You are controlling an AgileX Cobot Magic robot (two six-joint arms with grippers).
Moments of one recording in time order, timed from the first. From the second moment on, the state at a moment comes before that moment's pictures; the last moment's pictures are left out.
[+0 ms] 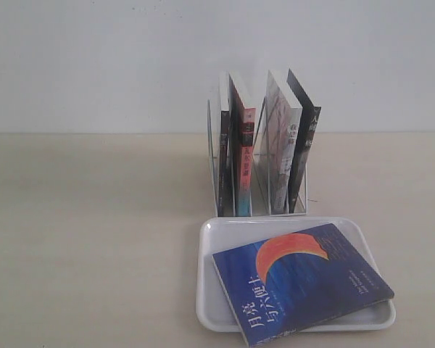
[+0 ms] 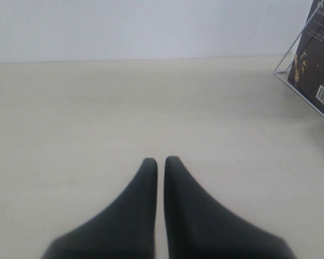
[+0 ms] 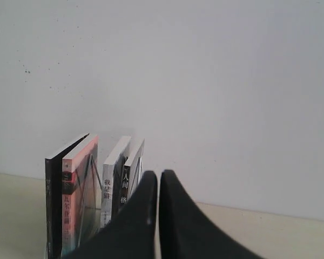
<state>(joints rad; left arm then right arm) -0.05 0.01 0.00 -0.01 0.33 0.00 0.25 0.18 -0.29 0.00 0.08 -0.02</state>
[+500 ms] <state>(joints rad) -0.05 0.01 0.00 -0.01 0.33 0.00 0.25 0.18 -0.29 0.00 0.18 -0.02</state>
